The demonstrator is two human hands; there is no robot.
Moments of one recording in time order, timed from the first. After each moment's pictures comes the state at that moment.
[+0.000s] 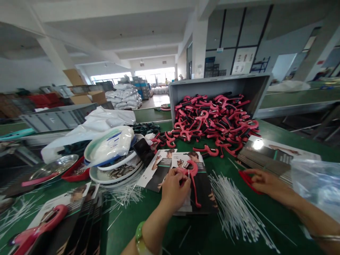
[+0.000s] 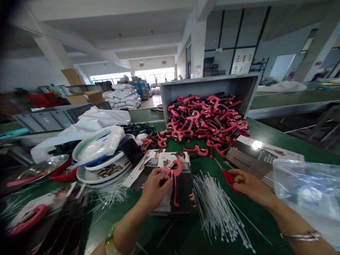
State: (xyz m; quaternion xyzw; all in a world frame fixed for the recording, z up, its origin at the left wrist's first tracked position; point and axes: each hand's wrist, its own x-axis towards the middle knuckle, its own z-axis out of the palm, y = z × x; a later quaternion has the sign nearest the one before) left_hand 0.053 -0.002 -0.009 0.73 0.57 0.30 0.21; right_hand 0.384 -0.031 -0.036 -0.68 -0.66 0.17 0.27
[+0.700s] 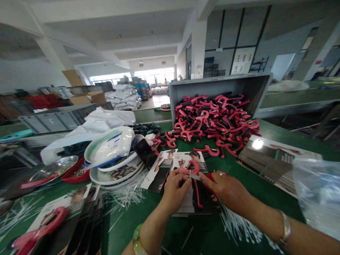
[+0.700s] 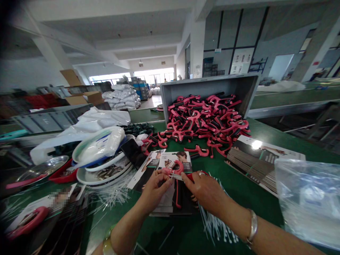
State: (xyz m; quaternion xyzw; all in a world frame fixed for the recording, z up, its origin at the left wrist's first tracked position) left_hand 0.042 0.001 -0.016 0.71 0.49 0.38 0.34; right_hand 0.249 -0.028 -0.009 -0.45 -0.85 -0.29 0.05
